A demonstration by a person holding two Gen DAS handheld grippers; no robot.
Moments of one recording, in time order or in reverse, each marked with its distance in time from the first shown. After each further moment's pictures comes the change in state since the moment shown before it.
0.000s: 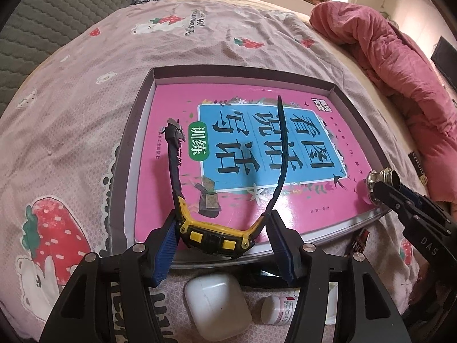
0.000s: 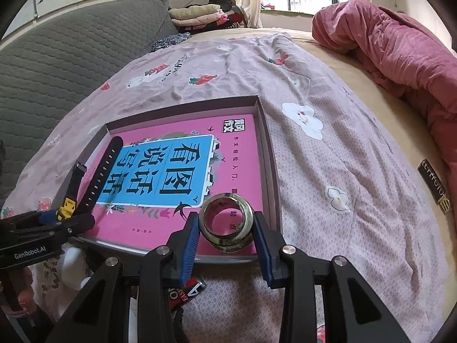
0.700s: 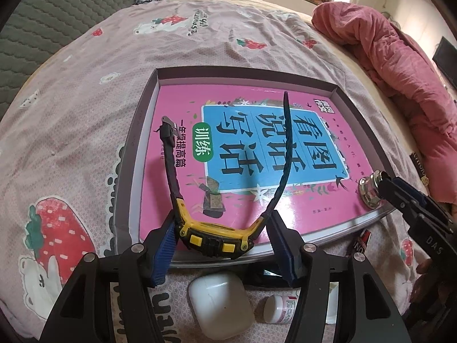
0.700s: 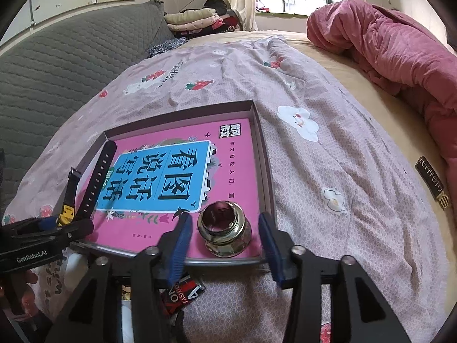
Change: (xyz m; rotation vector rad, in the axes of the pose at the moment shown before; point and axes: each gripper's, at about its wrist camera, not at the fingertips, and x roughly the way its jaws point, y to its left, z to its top) left arm -0.002 0.002 0.001 -0.003 0.000 0.009; right arm -0.007 -0.005 0.001 0.031 -0.029 0.001
